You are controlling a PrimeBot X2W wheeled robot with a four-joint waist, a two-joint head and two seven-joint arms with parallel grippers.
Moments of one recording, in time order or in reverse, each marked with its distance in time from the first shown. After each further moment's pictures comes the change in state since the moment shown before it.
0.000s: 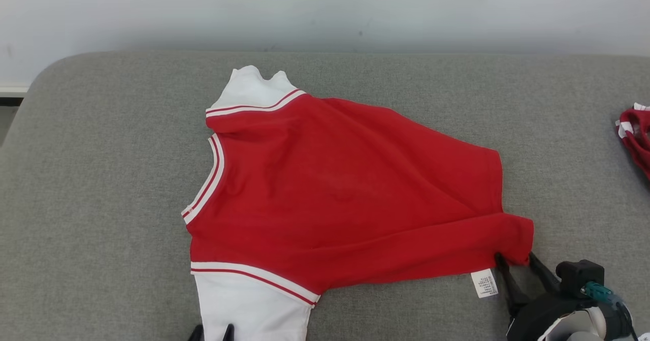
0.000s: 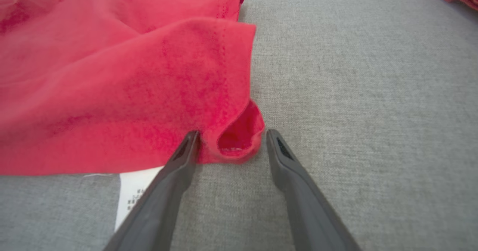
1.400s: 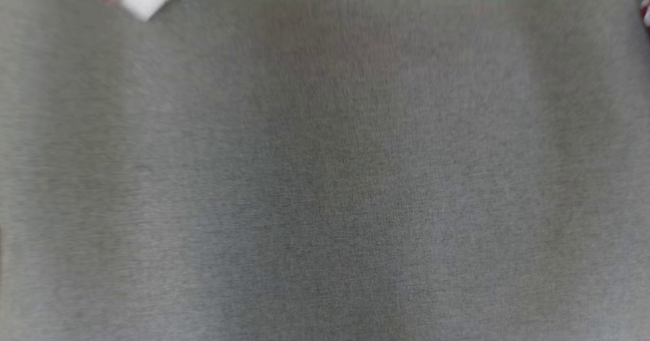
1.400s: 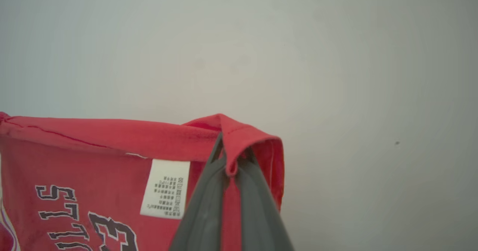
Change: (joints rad) left arm -1.538 0.212 -0.045 -0.034 -0.323 0.018 0.292; right arm -1.097 -0.191 0.053 -0.232 0.367 0.000 0.213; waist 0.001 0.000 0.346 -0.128
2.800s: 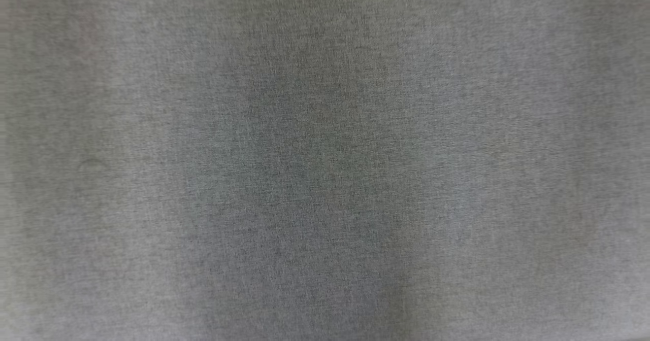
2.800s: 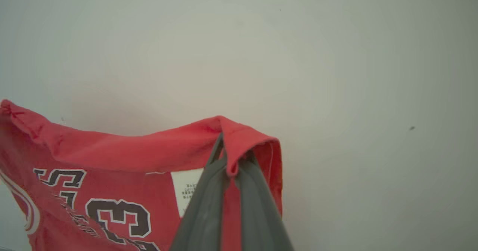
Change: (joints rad) left arm -0.417 -0.115 -0.097 0.473 -0.028 -0.022 -0.254; right arm -0.390 0.004 0.314 0.297 0.122 0.000 -0.108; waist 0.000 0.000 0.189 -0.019
